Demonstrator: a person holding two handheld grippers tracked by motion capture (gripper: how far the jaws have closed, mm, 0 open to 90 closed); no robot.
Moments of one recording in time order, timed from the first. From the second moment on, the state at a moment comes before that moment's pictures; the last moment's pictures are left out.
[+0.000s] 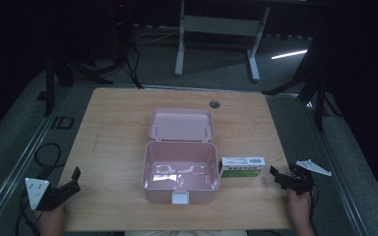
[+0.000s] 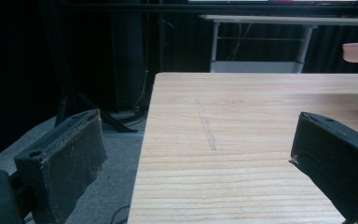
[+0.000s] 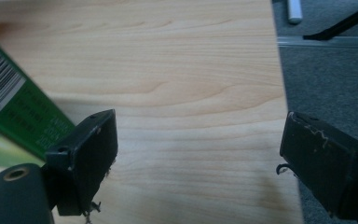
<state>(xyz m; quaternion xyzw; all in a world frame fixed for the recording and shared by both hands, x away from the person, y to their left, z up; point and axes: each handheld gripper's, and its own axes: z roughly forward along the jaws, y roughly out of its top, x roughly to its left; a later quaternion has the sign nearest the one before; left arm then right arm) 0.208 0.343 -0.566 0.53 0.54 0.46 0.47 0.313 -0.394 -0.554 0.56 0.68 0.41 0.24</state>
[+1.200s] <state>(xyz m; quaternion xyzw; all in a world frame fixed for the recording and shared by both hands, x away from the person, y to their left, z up) 0.209 0.344 -0.565 0.54 0.53 0.45 0.48 0.321 -0.362 -0.534 0.33 0.91 0.24 0.06</state>
